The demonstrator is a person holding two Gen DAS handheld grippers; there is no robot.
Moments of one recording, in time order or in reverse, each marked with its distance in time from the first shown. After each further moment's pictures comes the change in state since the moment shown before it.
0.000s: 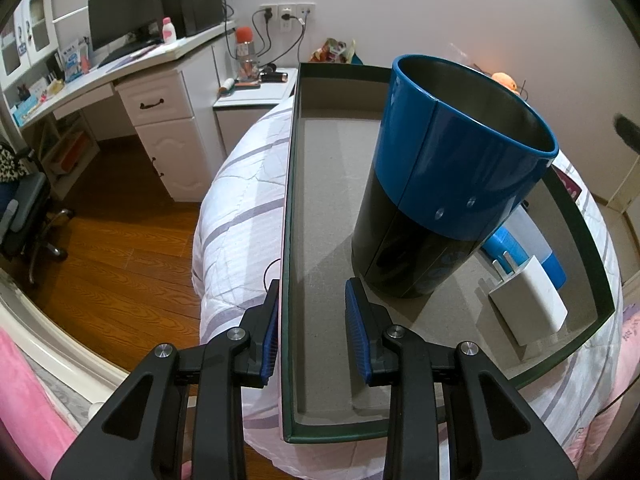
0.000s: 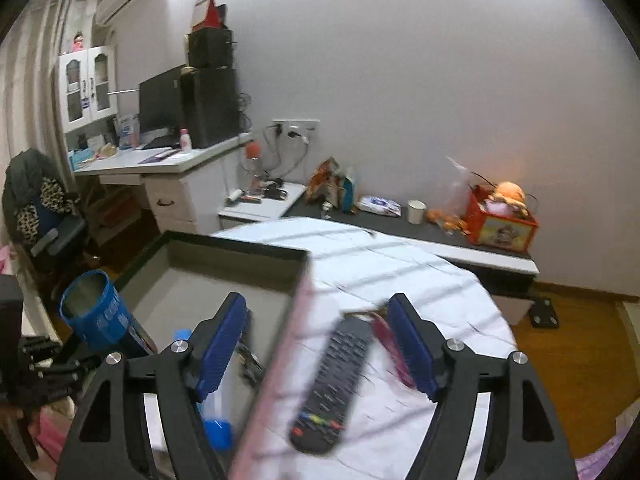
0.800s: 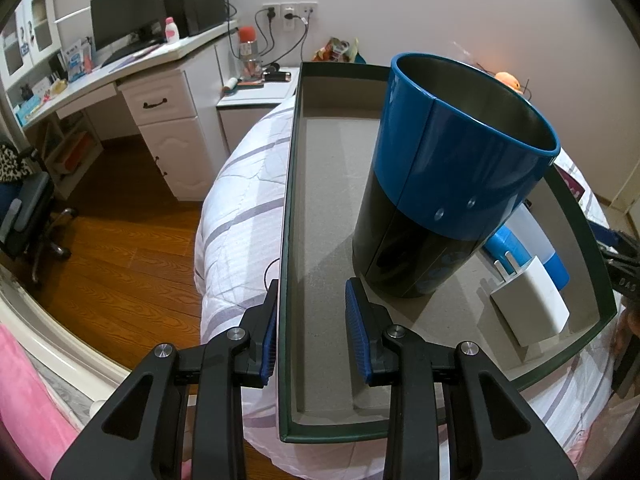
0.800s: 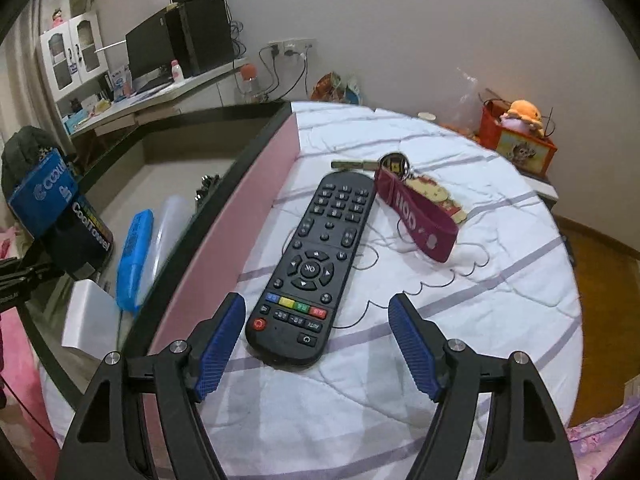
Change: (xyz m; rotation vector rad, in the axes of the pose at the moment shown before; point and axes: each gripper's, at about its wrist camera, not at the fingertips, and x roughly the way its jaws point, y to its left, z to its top) left arm -0.002 0.001 -0.005 0.001 0.003 0.013; right arm 0.061 -0.018 -0.083 0.037 0.266 0.073
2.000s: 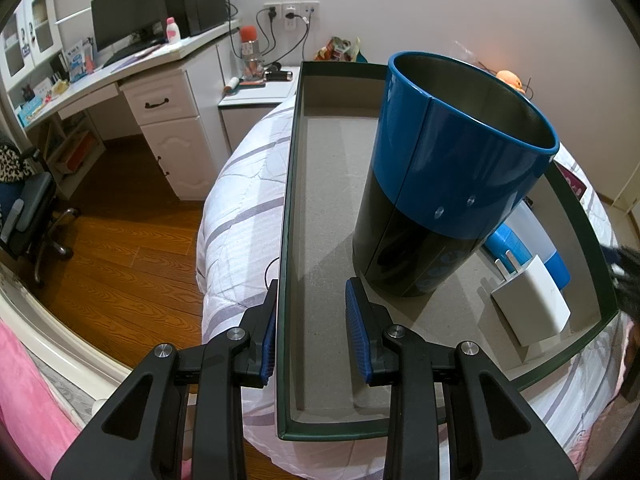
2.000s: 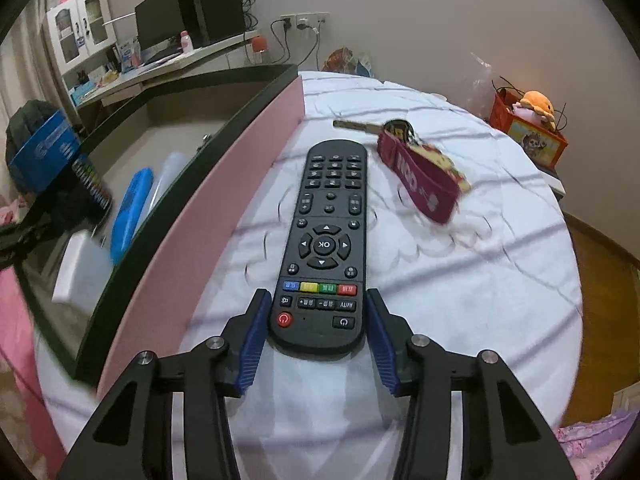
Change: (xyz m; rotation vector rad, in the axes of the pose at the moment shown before) left arm -0.001 0.001 0.000 0.000 0.003 0.008; right arm -0.008 -0.006 -0.017 -0.056 0.093 0.024
